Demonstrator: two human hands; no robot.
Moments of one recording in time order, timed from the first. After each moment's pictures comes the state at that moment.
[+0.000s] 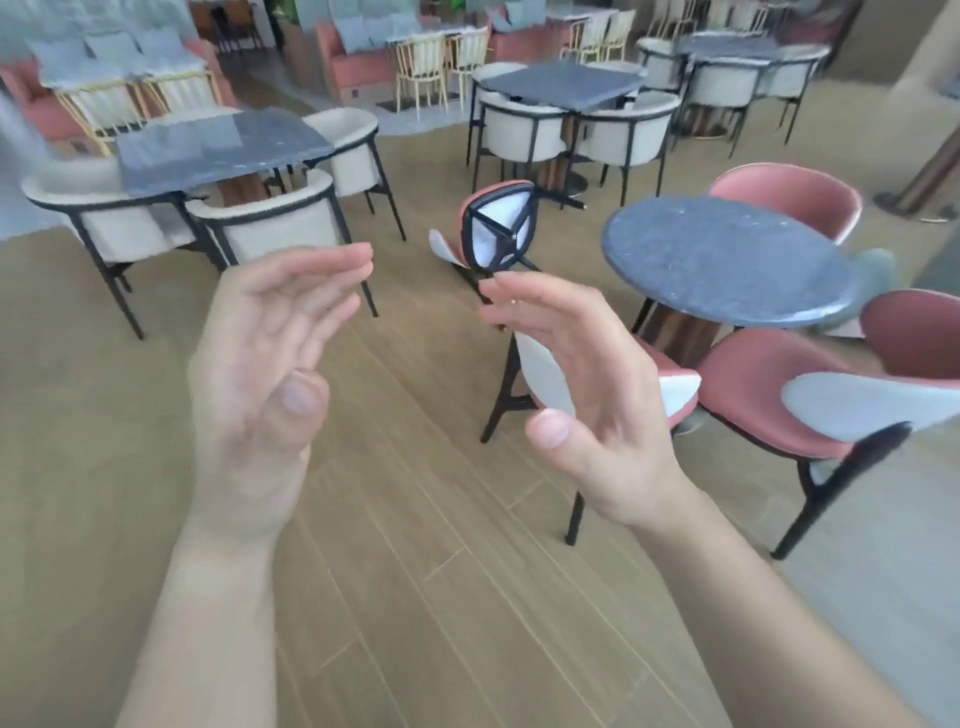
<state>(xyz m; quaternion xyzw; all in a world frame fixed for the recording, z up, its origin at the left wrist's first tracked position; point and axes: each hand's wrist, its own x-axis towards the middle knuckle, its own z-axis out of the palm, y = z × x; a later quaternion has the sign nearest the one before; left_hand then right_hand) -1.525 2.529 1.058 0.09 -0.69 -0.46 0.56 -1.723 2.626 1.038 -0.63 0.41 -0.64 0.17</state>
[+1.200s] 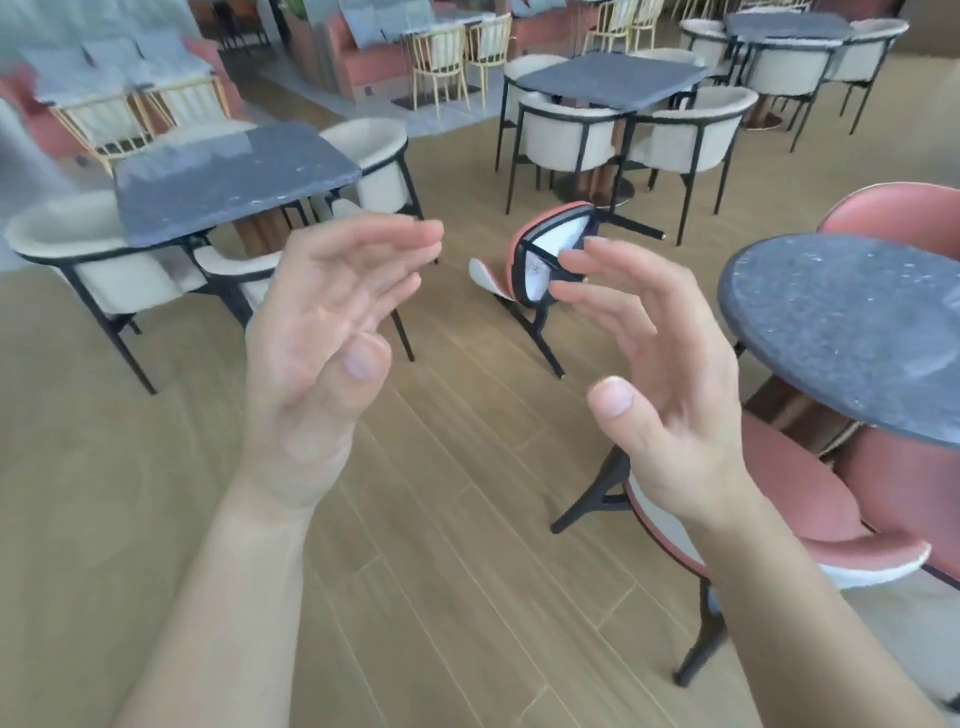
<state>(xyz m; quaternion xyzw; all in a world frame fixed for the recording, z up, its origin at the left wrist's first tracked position) -1.588 2.087 1.079 0.08 -0.70 -0.50 0.50 -1.786 2.191 1.043 -0.60 0.43 -0.67 0.10</state>
